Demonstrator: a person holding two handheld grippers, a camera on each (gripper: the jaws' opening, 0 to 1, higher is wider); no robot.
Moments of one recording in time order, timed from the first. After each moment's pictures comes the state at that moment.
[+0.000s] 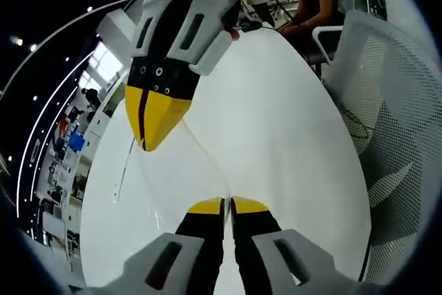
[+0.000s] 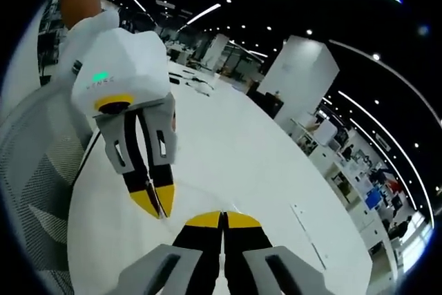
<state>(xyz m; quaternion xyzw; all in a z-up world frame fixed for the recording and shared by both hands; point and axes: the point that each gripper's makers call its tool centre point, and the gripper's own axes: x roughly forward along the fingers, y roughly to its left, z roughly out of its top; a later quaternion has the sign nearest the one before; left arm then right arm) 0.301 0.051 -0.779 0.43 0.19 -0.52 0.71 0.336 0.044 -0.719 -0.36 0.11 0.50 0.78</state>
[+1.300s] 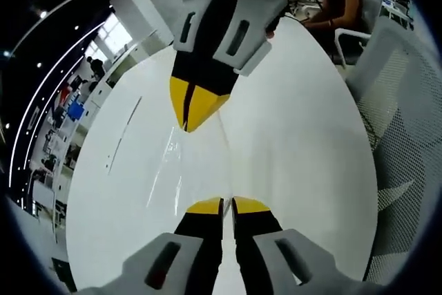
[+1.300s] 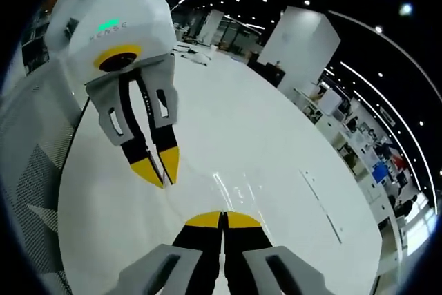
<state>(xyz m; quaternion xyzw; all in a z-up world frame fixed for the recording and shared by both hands) 0.326 0.063 -0.802 0.40 0.26 -0.48 0.73 0.357 0.028 -0.771 -0.36 0.20 0.47 0.78</state>
